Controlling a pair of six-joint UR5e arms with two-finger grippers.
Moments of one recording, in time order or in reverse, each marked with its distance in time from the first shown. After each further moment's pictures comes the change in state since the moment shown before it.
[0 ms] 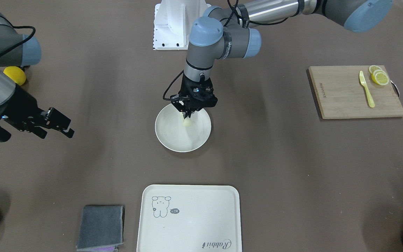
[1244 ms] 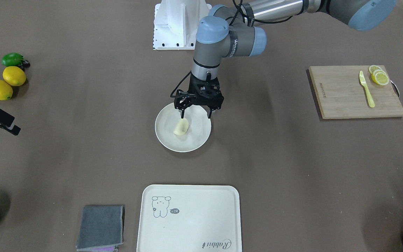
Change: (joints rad) left arm -0.021 0.094 -0.098 0.012 0.057 0.117; right arm 0.138 -0.138 0.030 -0.084 0.078 -0.233
